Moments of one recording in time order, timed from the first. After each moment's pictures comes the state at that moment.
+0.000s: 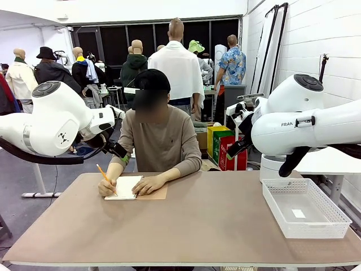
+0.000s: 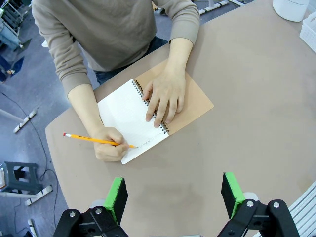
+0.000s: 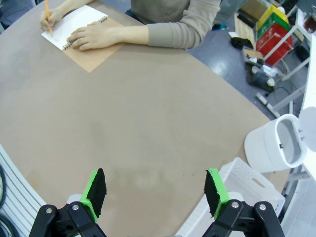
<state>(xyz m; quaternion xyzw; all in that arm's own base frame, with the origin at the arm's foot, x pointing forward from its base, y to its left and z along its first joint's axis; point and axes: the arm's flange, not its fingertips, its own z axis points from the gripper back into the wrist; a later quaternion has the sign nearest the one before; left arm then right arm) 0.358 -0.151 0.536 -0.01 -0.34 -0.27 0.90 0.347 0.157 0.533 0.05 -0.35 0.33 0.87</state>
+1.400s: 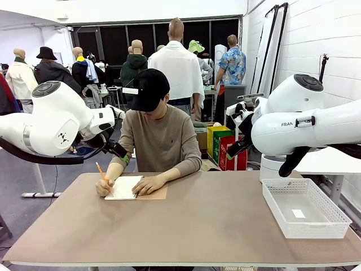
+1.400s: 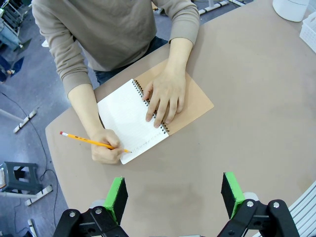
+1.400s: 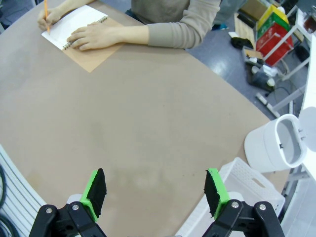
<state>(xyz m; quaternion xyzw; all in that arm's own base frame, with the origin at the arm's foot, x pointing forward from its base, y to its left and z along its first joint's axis) 0.358 -0.151 0.536 -0.01 -0.34 -0.27 0.90 0.347 0.157 0.533 0.05 -0.35 0.33 0.87</state>
